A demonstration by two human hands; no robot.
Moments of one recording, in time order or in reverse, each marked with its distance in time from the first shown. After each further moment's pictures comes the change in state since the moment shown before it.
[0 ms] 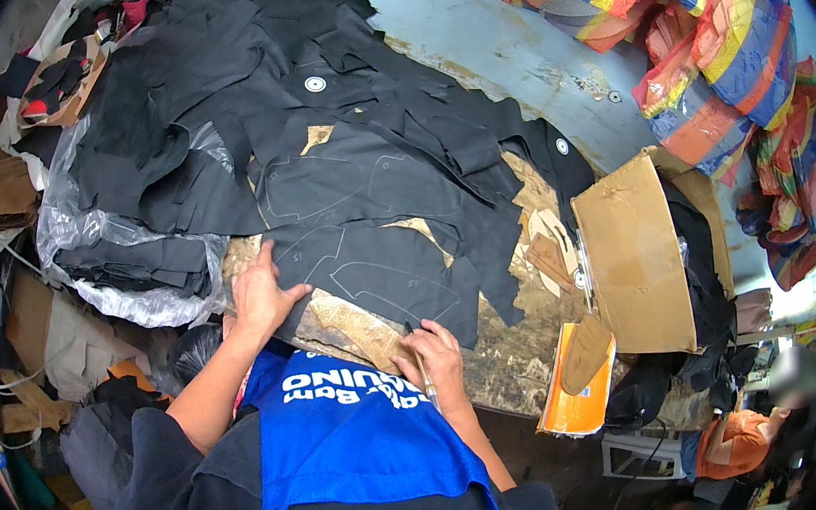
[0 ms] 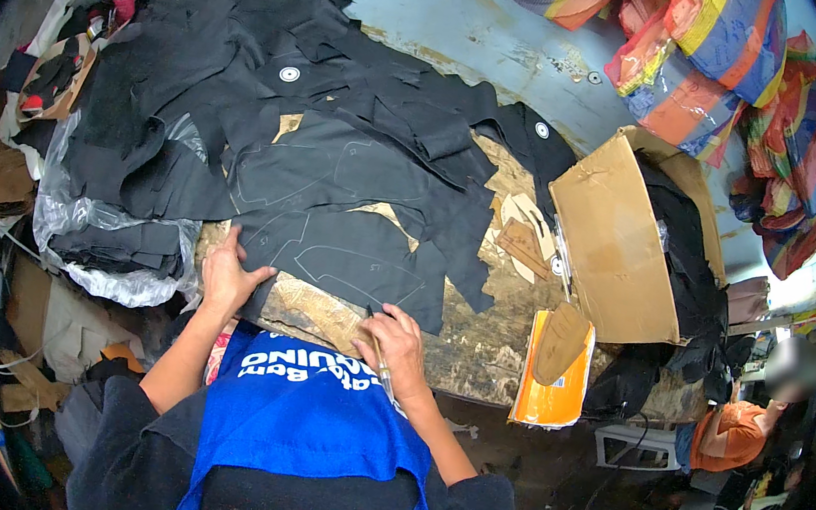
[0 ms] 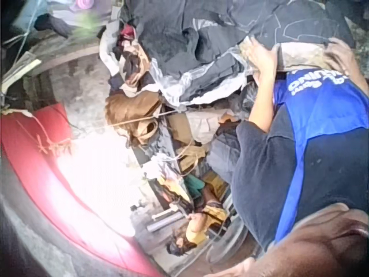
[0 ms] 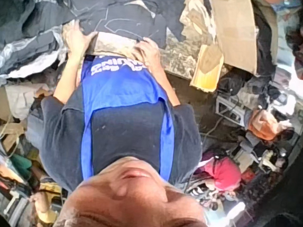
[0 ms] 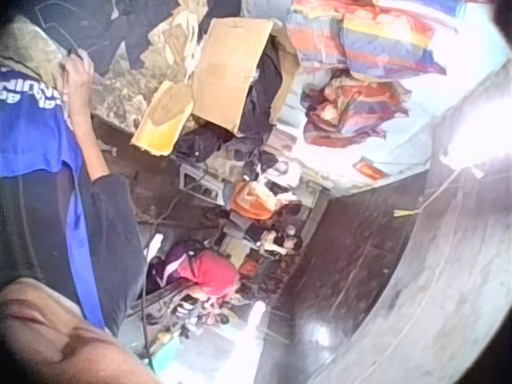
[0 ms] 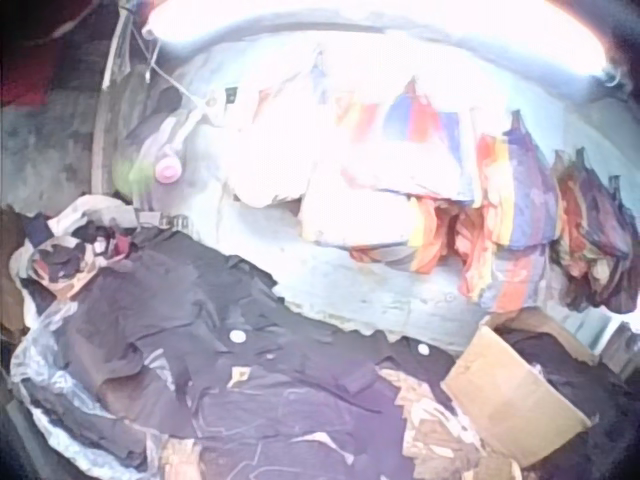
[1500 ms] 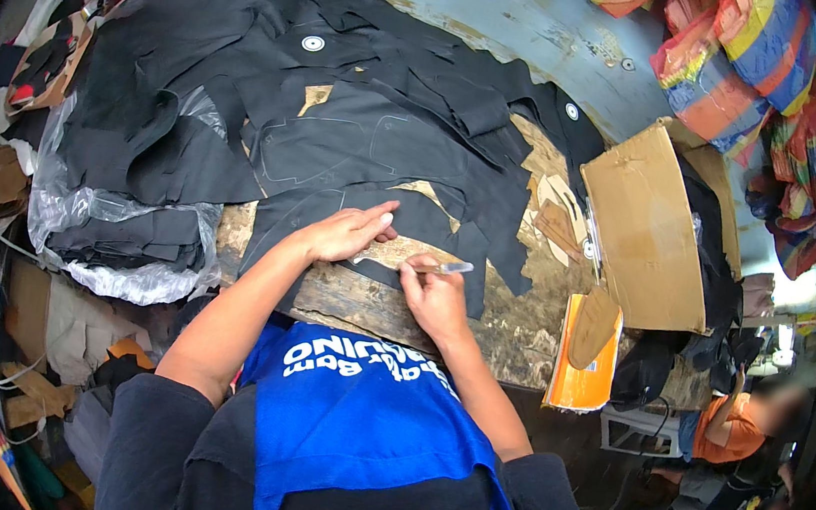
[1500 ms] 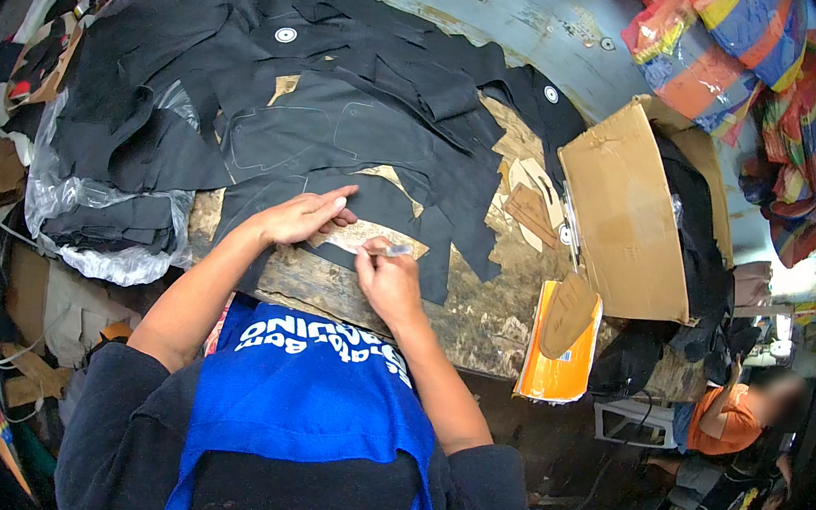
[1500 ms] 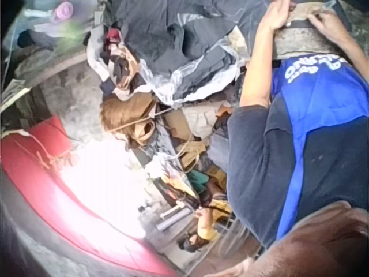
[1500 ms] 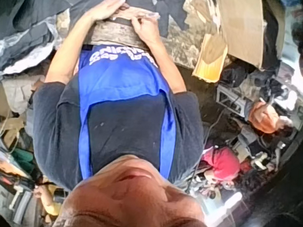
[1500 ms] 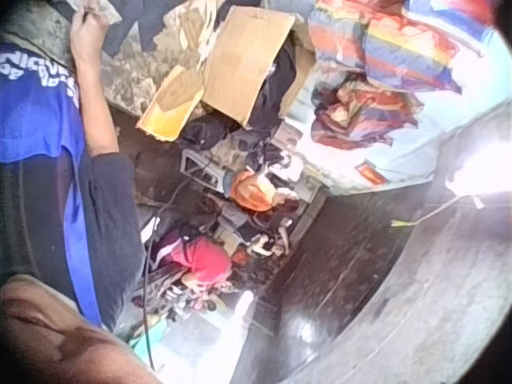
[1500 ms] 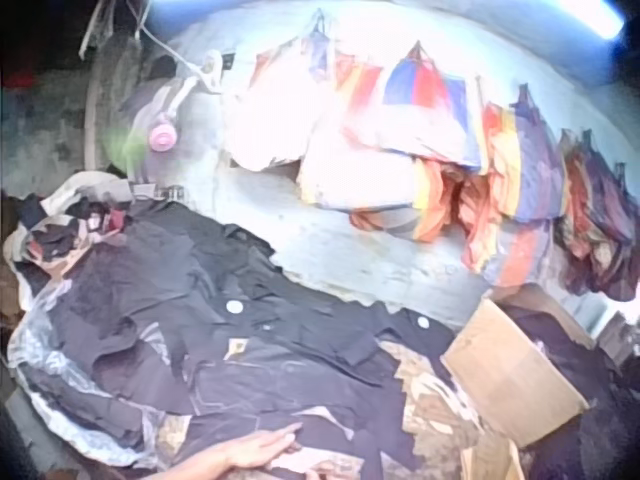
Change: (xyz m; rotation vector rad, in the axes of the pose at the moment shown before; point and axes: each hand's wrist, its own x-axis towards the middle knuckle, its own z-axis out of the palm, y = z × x) left_hand 0.063 0.062 0.046 -0.428 -0.833 0.511; right_hand 0.059 0.002 0.017 0.273 0.097 0.234
